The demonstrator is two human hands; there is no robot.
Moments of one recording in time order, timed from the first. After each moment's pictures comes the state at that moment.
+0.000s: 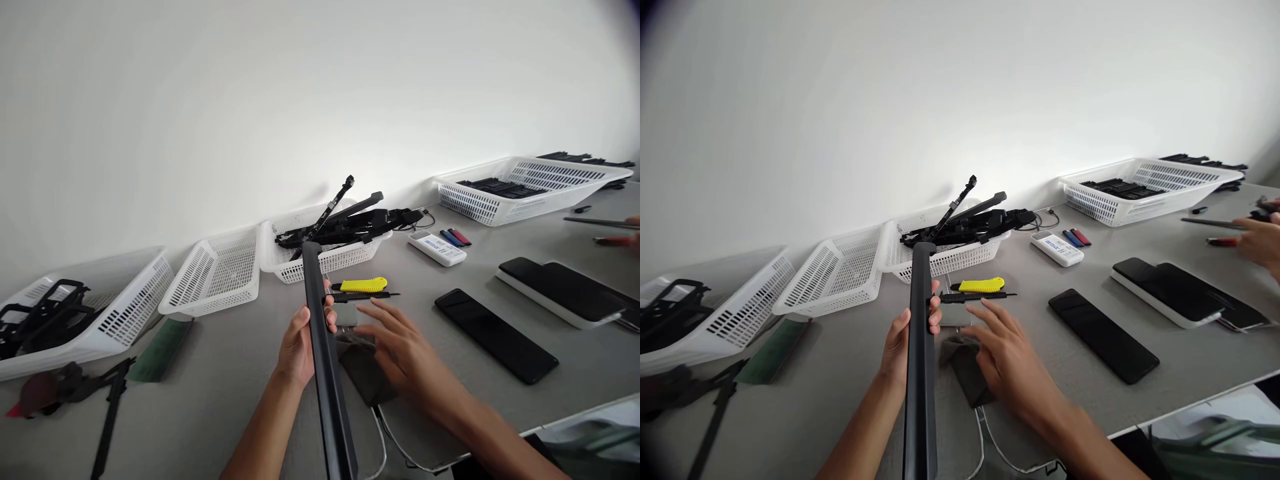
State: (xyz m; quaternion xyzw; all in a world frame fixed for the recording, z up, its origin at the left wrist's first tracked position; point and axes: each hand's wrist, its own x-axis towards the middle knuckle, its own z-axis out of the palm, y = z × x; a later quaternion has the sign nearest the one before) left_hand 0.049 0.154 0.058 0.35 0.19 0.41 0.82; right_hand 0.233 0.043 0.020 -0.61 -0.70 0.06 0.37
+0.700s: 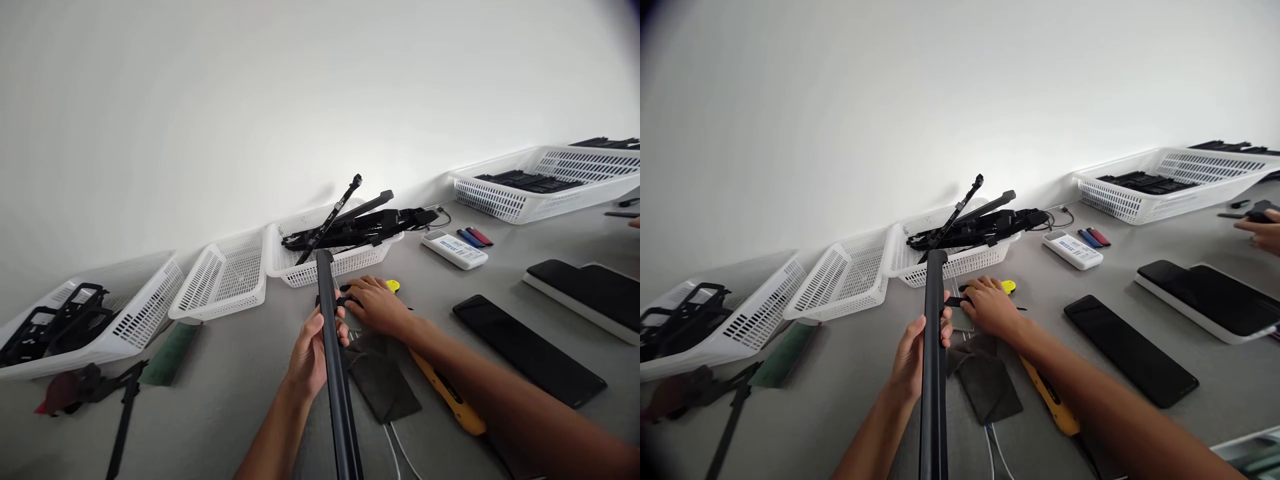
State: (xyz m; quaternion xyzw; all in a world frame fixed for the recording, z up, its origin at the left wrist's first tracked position) left_hand 0.053 0.156 0.048 0.34 0.25 0.40 0.81; right_hand 0.257 0.166 0.018 -0.64 -0.74 0.06 0.20
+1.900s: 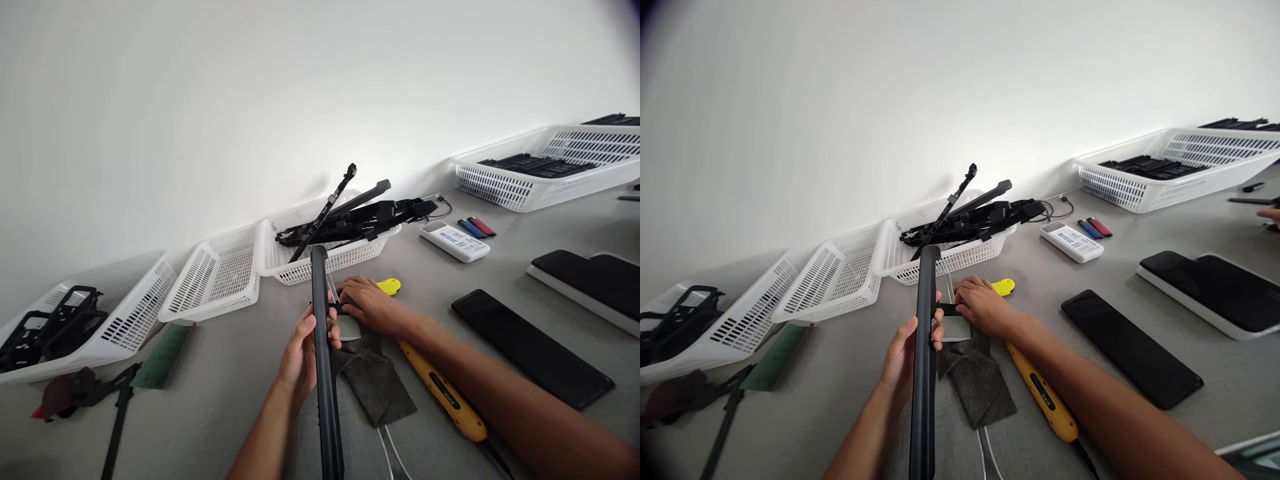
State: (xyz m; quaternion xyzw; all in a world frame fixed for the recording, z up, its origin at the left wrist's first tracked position) left_hand 0.052 0.162 0.032 0.36 0.25 0.39 0.81; right_hand 0.271 0.172 0.003 -0.54 -0.77 0.18 0.30
